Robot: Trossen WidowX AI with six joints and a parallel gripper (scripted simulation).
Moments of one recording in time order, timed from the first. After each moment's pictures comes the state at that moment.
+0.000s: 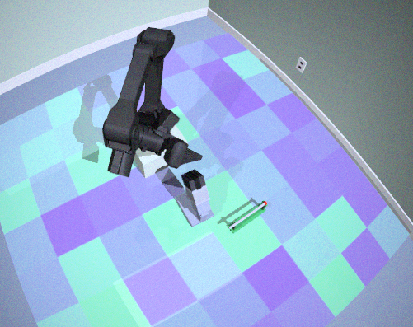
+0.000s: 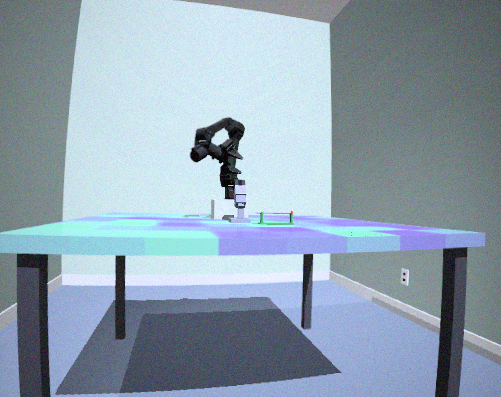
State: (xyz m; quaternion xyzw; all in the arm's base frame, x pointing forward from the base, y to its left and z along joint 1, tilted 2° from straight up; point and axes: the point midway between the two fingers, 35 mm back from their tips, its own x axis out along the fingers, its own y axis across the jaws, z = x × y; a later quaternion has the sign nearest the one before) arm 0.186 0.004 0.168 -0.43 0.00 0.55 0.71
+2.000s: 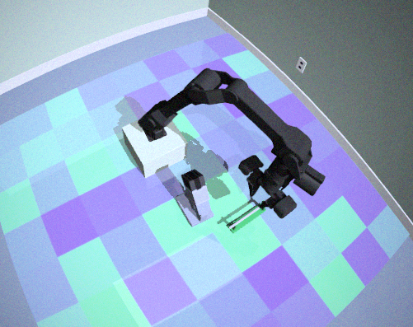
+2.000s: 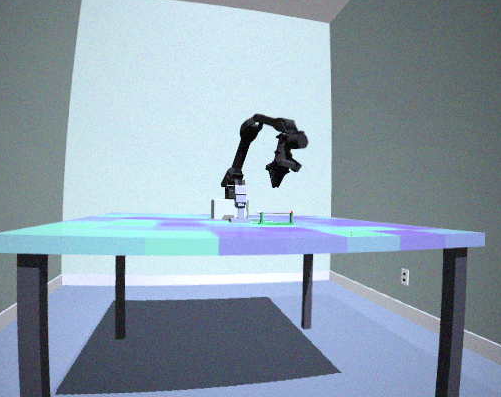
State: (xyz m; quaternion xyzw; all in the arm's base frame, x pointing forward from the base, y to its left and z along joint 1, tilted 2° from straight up) arm 0.370 0.152 0.102 -0.59 0.50 0.46 0.43
